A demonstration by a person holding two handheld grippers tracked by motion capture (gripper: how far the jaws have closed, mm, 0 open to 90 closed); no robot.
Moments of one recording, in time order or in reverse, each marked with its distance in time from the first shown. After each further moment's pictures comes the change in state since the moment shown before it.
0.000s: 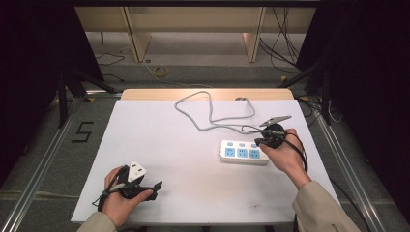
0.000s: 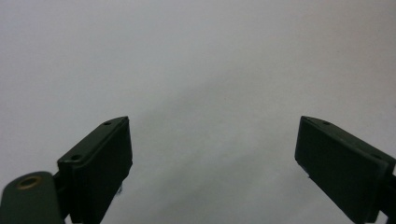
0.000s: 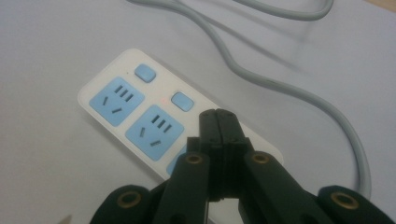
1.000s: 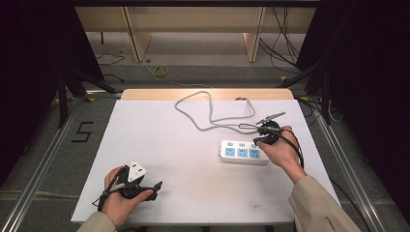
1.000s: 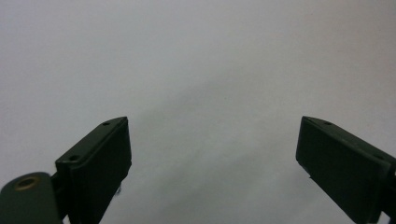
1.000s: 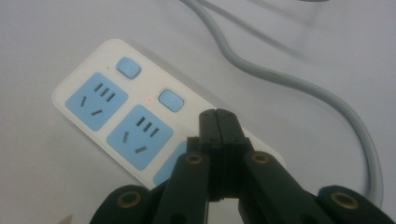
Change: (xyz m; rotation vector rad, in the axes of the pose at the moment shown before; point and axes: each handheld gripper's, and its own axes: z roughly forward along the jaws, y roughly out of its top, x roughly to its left) left arm 0.000 0.000 0.000 0.000 -0.002 0.000; right arm -0.006 0.008 0.019 0.074 -0.001 0.018
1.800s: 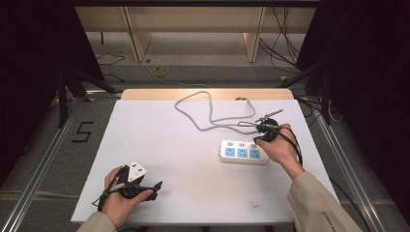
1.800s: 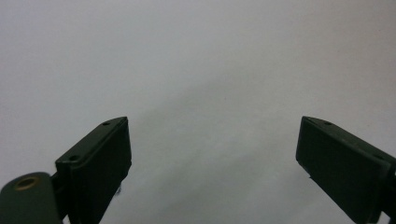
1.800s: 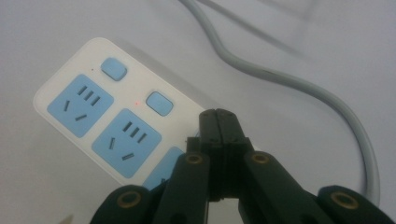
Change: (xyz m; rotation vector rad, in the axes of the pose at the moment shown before) left arm 0.000 0.000 0.000 0.000 0.002 0.000; right arm -0.004 0.007 0.007 0.038 -0.011 0.011
